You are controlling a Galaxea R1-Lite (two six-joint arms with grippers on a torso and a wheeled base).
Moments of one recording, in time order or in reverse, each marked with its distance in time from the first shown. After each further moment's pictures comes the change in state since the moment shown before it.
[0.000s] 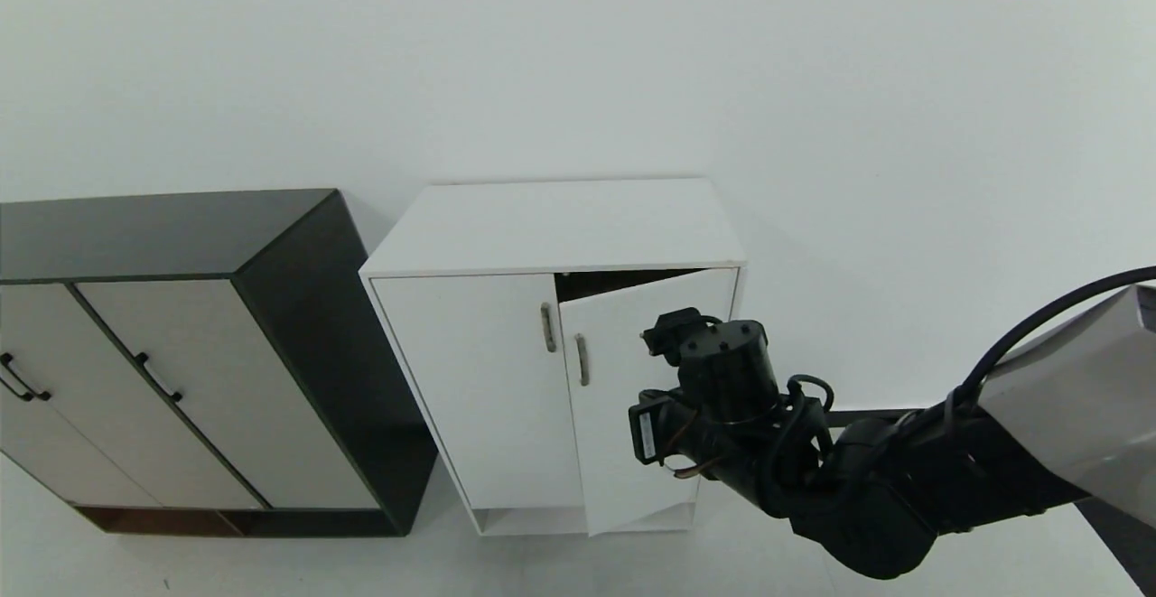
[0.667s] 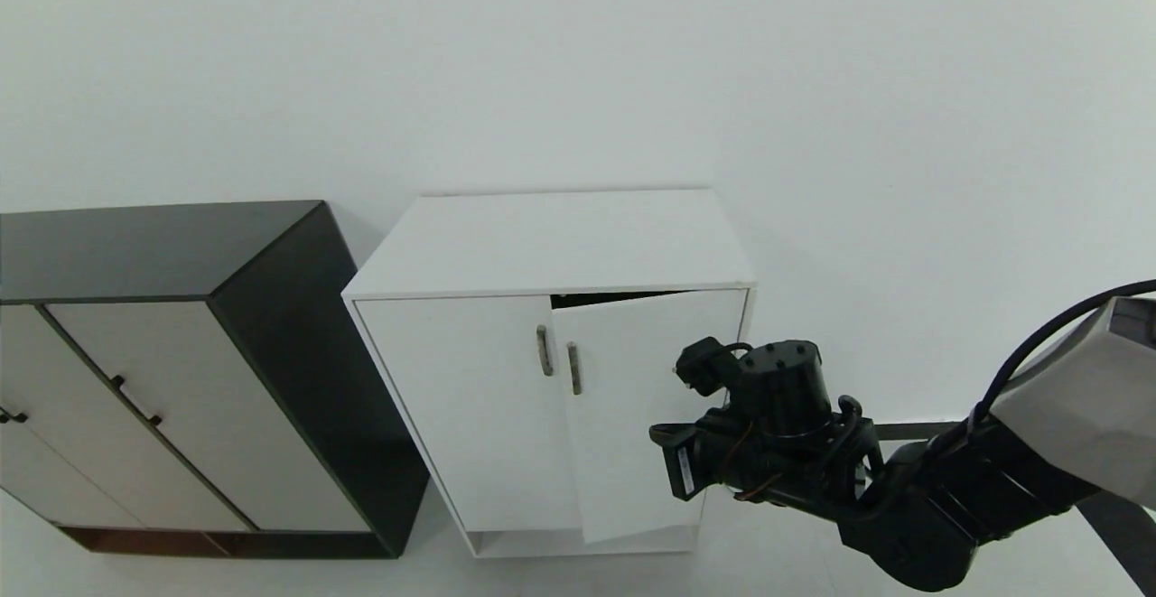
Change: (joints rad) left arm 0.000 0.000 0.000 0.000 -0.001 0.001; right arm -0.100 -0.007 0.177 -0.147 0.341 -0.088
